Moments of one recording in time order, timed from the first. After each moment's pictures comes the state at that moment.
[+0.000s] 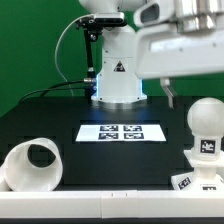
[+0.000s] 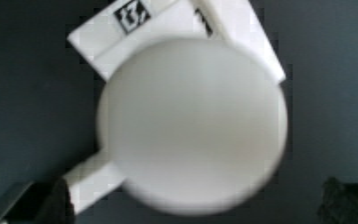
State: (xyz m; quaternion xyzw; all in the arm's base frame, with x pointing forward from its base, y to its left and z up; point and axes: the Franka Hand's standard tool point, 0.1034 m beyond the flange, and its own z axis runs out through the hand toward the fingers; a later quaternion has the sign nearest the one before) arm 0.638 0.068 0.161 -0.95 0.30 -0.09 0.08
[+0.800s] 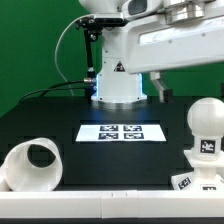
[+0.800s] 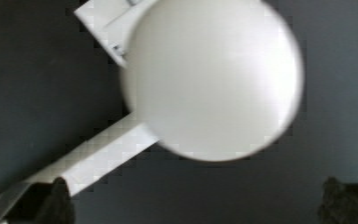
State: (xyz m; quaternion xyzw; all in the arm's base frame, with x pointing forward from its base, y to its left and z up) arm 0.626 0.044 0.149 -0.97 0.22 -0.08 0.06
